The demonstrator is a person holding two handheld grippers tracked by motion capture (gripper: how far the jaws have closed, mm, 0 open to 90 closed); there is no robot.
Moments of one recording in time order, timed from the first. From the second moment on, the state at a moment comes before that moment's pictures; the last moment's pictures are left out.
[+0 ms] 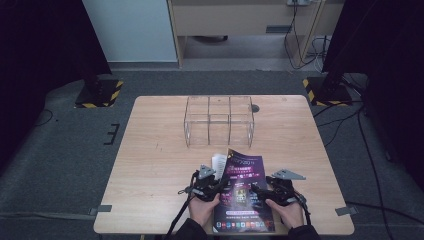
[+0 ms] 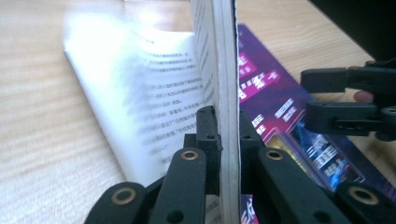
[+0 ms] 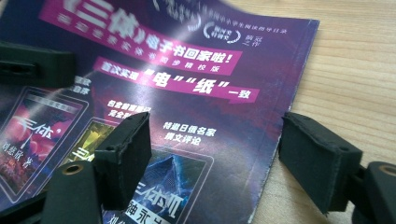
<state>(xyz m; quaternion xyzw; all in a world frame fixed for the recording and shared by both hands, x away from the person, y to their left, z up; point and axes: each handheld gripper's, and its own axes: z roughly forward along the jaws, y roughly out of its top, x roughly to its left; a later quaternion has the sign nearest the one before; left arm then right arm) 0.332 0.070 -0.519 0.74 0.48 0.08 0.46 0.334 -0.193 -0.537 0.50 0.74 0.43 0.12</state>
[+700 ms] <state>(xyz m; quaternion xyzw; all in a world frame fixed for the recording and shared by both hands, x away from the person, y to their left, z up) 0.314 0.077 -0.477 0.71 0.42 0.09 0.56 0.336 -0.210 -0.526 0.49 0.72 0.49 0.09</state>
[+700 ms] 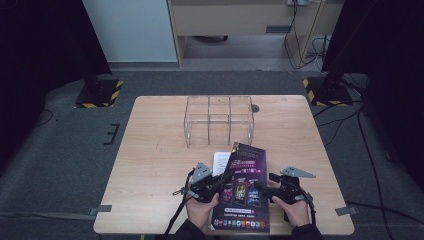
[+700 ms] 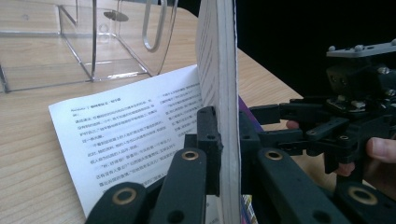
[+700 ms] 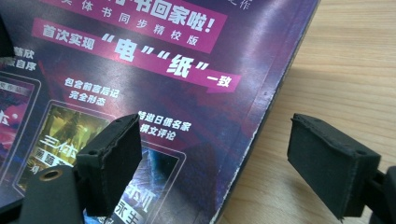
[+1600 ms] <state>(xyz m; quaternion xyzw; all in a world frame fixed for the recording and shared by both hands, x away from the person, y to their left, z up) 0.309 0.078 -0.476 0.70 0.41 0.10 0.58 0.348 -0.202 -0.539 0.48 0.71 0.51 -0.05</state>
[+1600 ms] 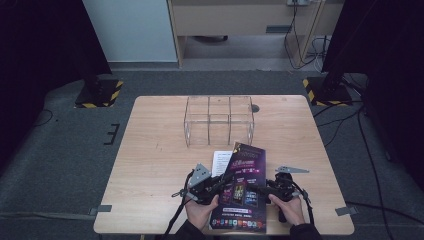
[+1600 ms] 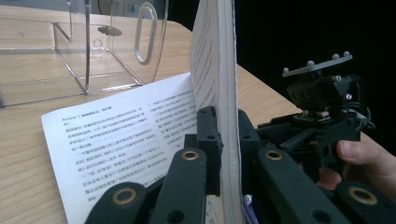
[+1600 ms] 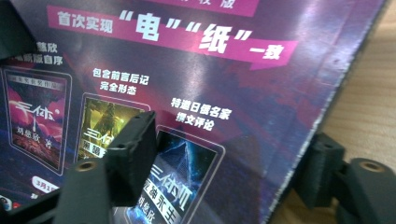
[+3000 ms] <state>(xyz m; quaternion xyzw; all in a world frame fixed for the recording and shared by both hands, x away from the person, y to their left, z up) 0.331 0.115 -0.503 0.70 0.47 0.09 0.53 0.336 -0.198 -0.503 0.47 0.67 0.56 -0.09</state>
